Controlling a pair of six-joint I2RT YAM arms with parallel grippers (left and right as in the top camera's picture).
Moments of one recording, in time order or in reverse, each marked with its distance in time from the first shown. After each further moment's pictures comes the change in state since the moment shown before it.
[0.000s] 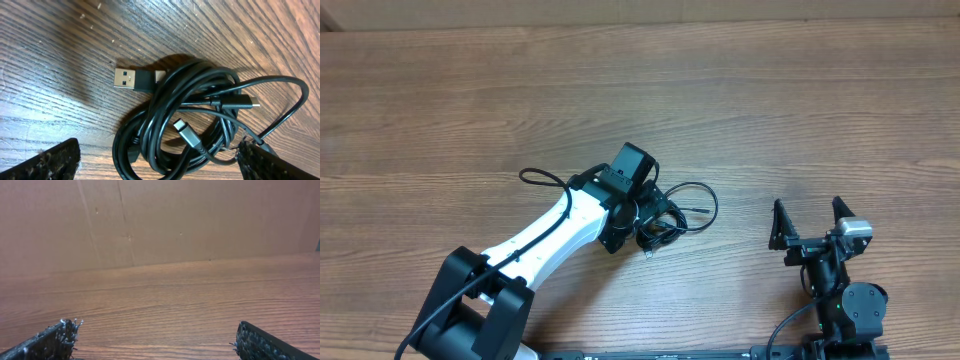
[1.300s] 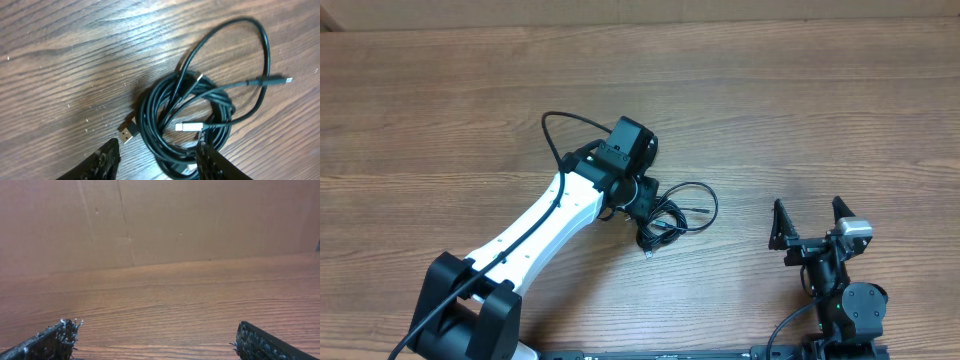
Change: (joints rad) left arm 0.037 -0.004 0.168 -0.121 -0.034 1.007; right arm 0.000 0.000 0.000 0.000 0.000 0.000
